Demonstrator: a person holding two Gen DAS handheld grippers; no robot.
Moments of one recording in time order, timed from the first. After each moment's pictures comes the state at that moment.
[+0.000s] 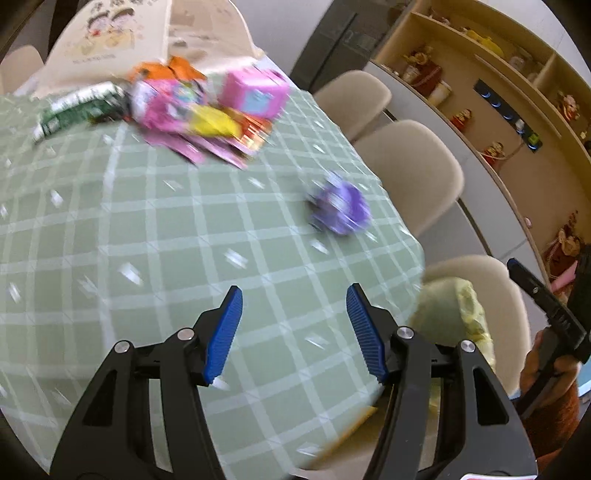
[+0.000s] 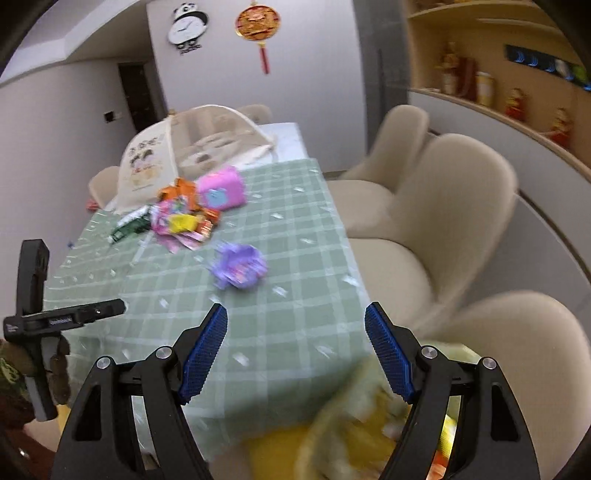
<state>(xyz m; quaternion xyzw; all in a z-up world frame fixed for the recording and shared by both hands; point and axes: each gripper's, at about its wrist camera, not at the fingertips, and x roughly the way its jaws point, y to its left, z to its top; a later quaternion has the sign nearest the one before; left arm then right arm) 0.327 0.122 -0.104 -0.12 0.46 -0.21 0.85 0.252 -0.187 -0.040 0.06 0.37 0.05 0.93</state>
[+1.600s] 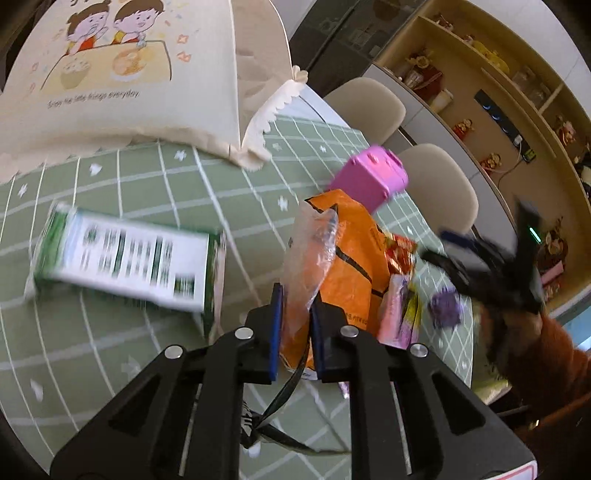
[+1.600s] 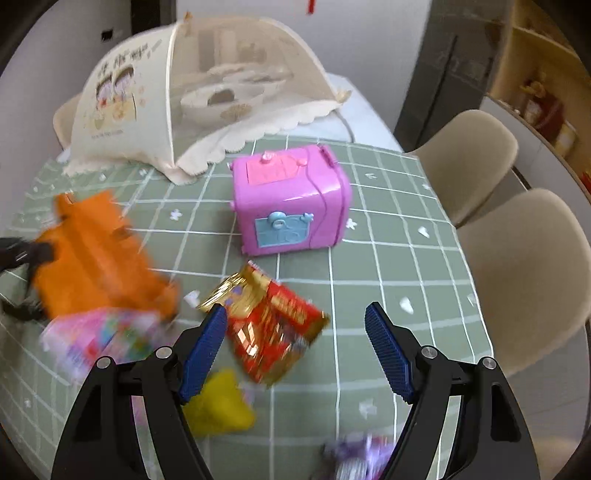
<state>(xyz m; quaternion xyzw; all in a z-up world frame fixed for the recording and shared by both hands) 0.558 0.283 -0.112 -0.10 0.49 -0.30 0.81 0.545 0.006 -0.119 -0.07 0.47 0.03 0.88</state>
